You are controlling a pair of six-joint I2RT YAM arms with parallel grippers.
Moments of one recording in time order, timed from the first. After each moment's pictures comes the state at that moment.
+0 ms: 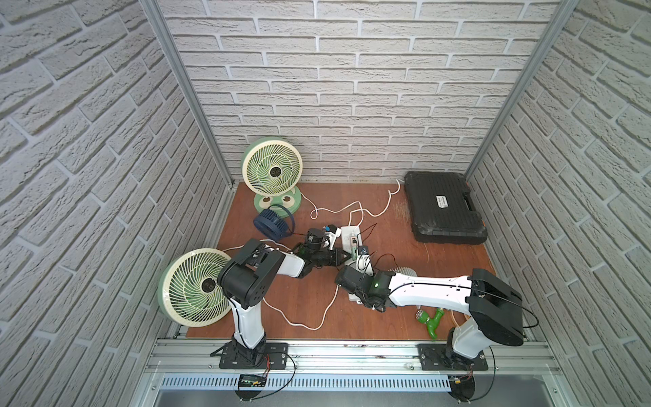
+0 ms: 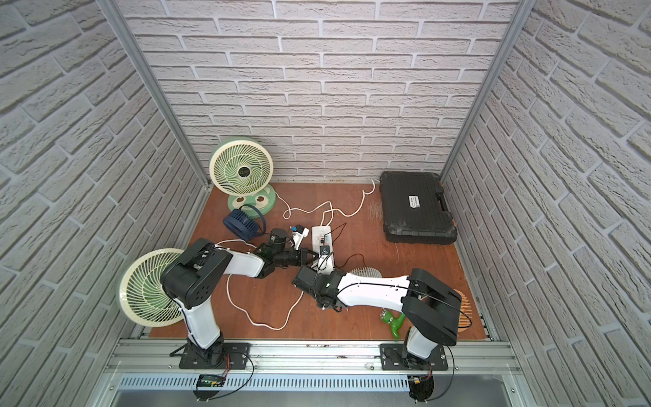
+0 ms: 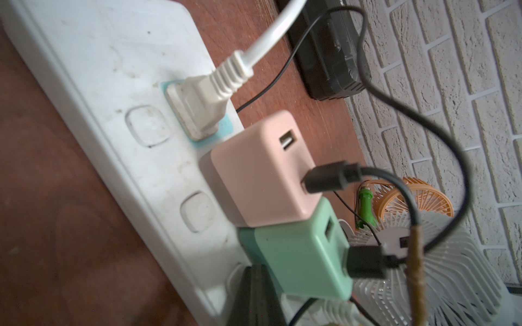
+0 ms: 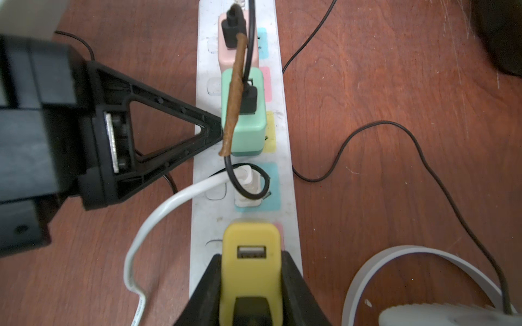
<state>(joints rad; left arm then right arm) -0.46 1.85 0.72 0.51 0.63 -0.58 1.06 1.62 0.93 -0.47 0.64 1.01</state>
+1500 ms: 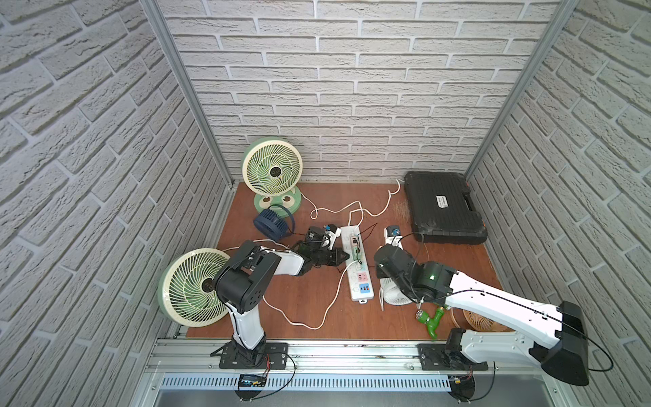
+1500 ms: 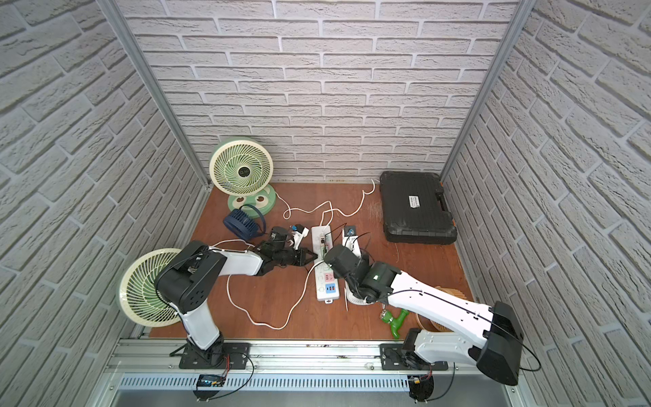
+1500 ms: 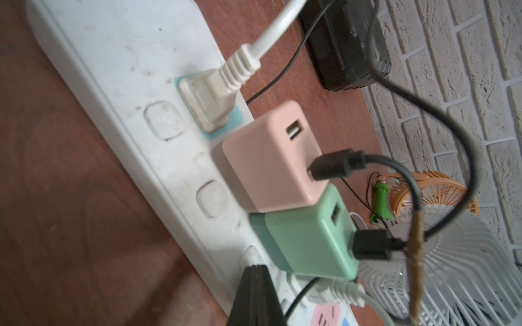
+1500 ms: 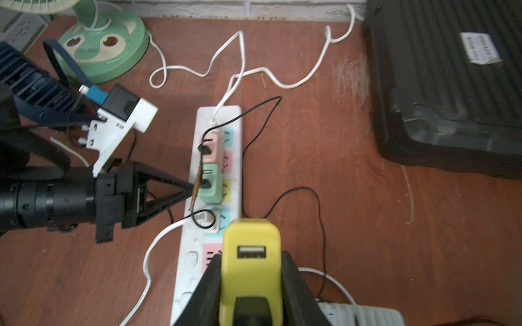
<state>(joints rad) -0.46 1.80 0.75 0.36 0.59 -0.51 0.87 1.14 0.95 -0.67 0.60 0.67</state>
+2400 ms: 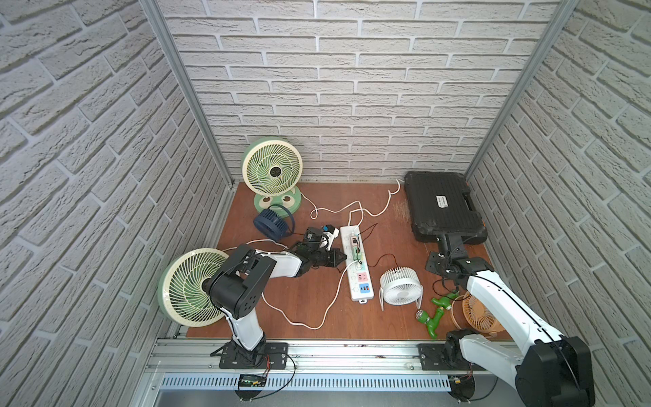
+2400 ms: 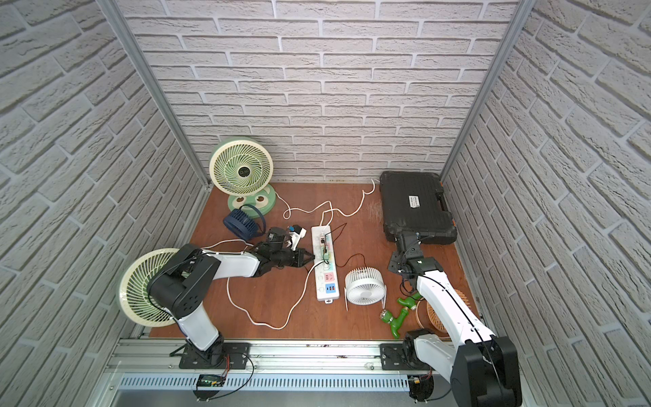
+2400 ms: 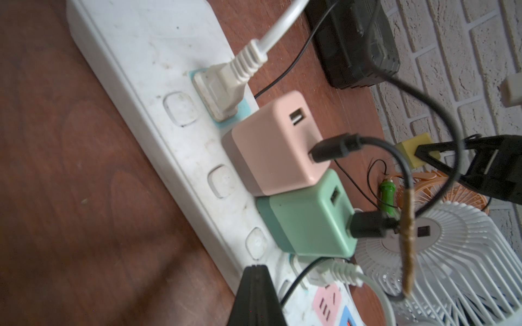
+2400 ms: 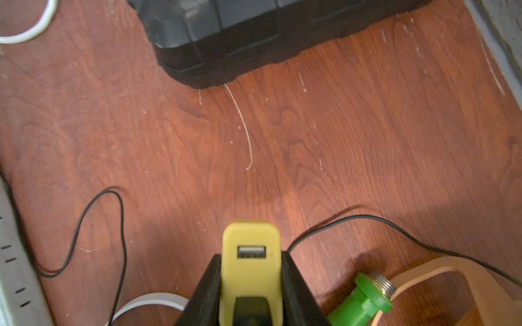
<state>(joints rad) -0.45 1.74 0.72 0.31 0.56 -0.50 0.06 1.10 0.67 -0.66 0.20 0.53</state>
